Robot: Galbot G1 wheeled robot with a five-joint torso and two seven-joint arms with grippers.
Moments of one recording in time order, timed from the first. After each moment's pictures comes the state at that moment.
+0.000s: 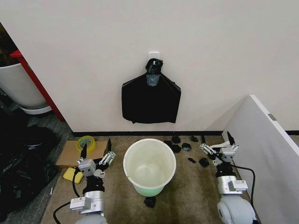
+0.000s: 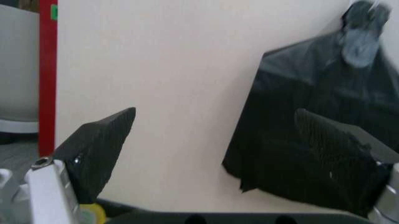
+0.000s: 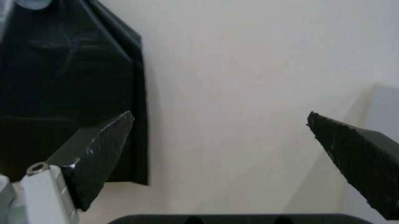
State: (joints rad) left arm 1.67 -1.41 -0.39 -2.16 -0.19 -0.37 -0.25; right arm -1.48 1.30 0.47 1.98 0.17 0.29 0.14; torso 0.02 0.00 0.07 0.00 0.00
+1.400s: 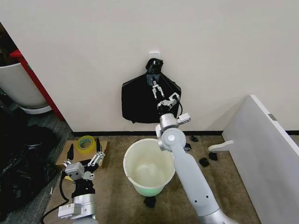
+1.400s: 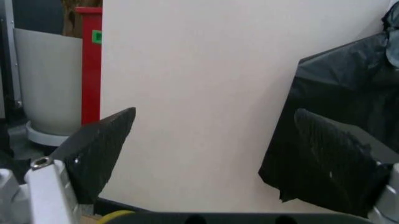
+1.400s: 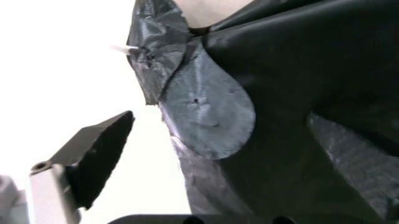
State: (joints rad) left arm 1.71 -1.42 -0.46 -2.17 -0.14 -0.40 -0.30; right arm -0.72 1.61 0.14 1.57 1.18 0.16 0.01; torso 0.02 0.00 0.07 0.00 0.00
